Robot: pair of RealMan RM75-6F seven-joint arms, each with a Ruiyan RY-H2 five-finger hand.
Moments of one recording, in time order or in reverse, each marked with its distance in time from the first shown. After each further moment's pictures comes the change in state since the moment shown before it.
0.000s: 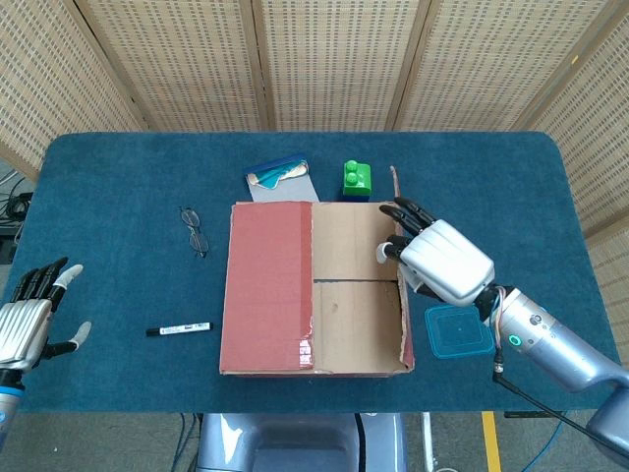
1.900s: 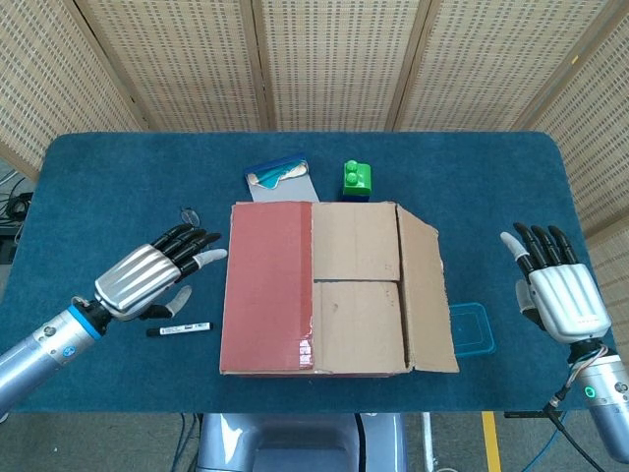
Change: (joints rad) left arm -0.482 0.177 -0.120 0.024 0.388 -0.454 -0.369; right arm -0.441 -0.180 -0.124 0.055 0.196 0.425 -0.345
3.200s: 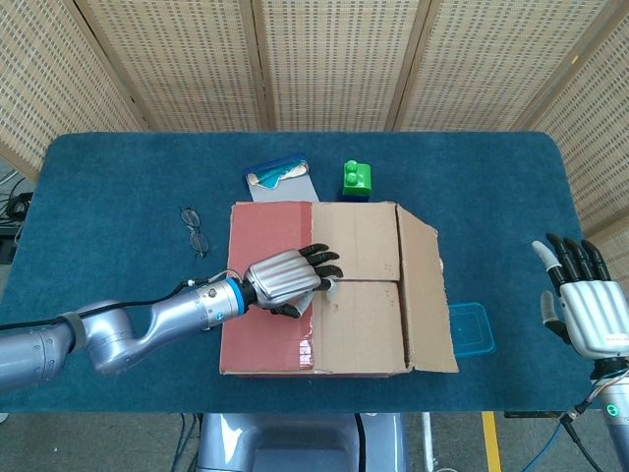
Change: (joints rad) left arm -0.513 -0.392 -0.066 0.209 -0.269 -0.406 0.058; right arm -0.101 -0.019 0.006 0.044 -0.019 0.067 0.074
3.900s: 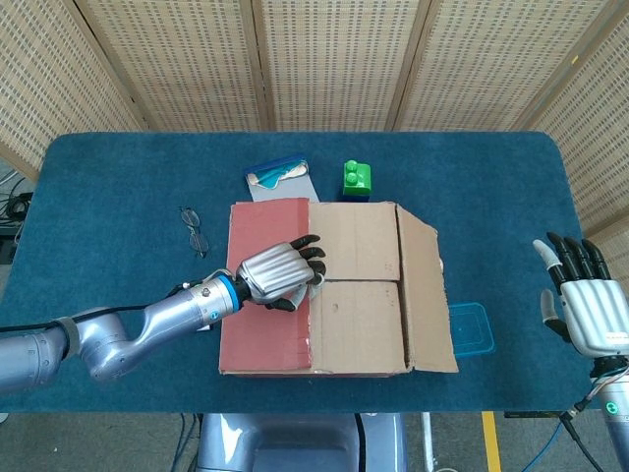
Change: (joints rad) left arm -0.012 0.038 0.035 -0.046 -0.160 0.066 0.160; right arm -0.004 -0.012 0.016 0.013 0.007 -0.013 0.014
